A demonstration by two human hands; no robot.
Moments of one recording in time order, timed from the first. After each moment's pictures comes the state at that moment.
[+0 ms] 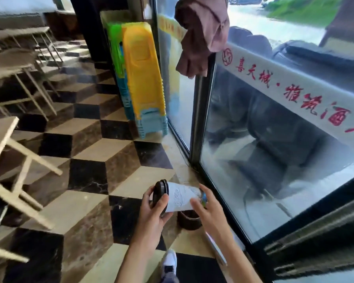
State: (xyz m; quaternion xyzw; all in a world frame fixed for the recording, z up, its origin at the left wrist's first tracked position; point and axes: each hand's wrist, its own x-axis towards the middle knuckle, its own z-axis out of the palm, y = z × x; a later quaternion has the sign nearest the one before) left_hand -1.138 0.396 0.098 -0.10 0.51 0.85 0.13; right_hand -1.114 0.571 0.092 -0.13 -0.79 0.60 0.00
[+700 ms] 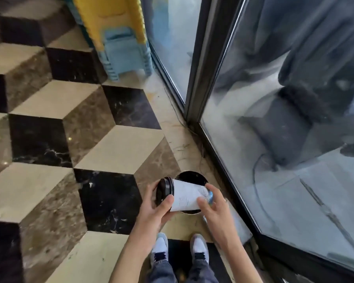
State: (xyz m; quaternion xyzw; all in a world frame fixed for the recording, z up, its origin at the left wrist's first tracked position) left_hand -1.412 0.461 -0.201 -0.21 0.54 0.76 0.29; right_hand -1.369 0.645 -0.188 -0.30 -0.75 0.58 -0.12
